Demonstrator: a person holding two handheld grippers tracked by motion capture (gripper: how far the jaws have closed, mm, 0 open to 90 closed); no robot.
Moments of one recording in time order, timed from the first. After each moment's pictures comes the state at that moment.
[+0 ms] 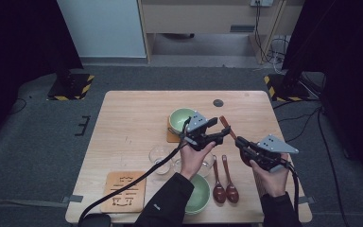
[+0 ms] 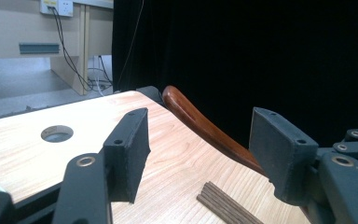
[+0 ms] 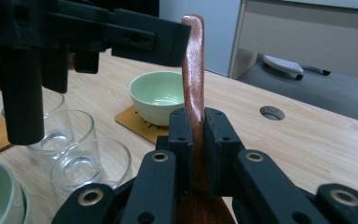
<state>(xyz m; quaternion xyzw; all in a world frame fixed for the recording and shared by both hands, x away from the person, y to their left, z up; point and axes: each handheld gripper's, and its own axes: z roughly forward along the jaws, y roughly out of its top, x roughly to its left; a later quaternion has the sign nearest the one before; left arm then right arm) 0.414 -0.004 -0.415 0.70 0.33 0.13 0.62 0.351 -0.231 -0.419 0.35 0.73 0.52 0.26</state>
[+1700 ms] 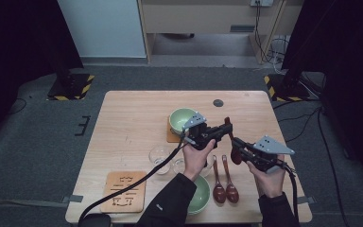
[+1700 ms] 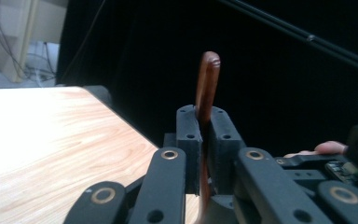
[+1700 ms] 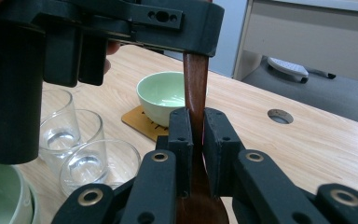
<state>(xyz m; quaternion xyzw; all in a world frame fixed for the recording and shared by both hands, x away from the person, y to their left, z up) 0.411 -0.006 -0.413 0.66 0.32 0.02 0.68 0.349 -0.221 -0.422 0.34 0.73 0.52 0.27</state>
